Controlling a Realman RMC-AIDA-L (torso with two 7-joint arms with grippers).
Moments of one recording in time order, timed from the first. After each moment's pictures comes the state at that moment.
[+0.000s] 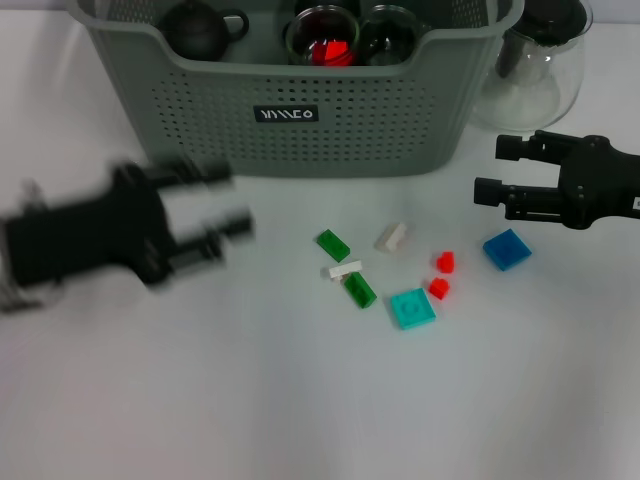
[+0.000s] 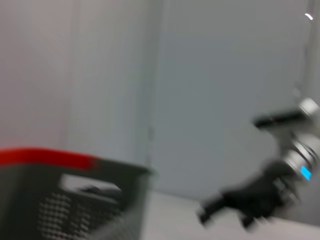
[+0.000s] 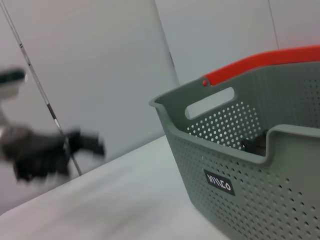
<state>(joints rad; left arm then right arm) -0.37 -2.18 0.48 0.83 1.99 1.86 -1.16 0.47 2.06 -0.70 -0.72 -1.93 -1.63 1.47</state>
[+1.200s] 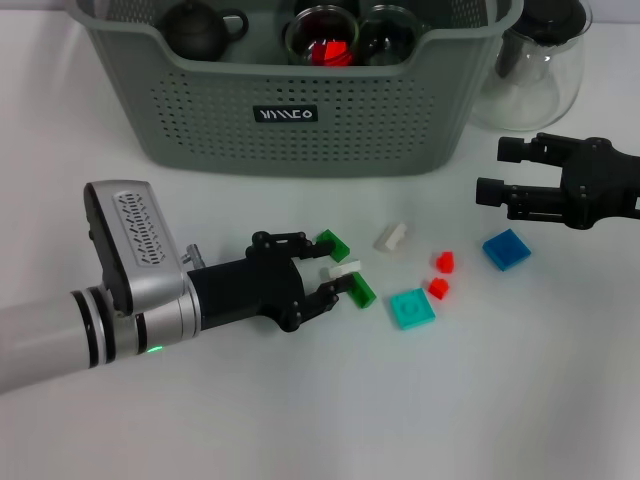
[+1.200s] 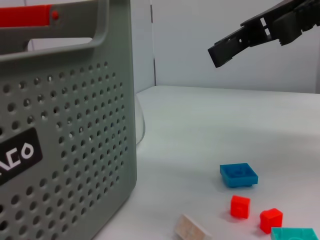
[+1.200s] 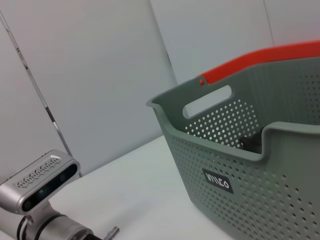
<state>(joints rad) -0.55 -2.18 0.49 0.16 2.05 1.20 -0.58 0.47 2.06 -0.70 -0.71 -1.93 -1.63 1.50</state>
